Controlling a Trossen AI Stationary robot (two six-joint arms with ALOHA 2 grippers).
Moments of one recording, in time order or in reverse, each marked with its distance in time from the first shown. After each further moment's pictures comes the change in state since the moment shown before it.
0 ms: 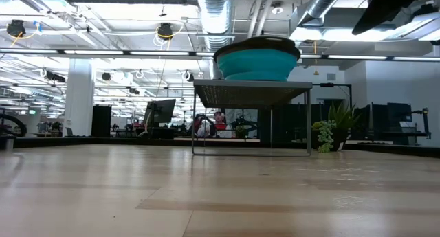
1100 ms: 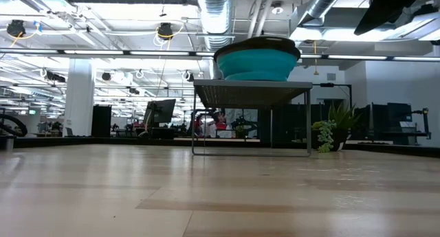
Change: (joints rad) left arm -0.150 0.153 -0.001 -0.959 0.461 -0.886; right arm 0.000 0.000 0.000 -0.001 -0.038 0.050
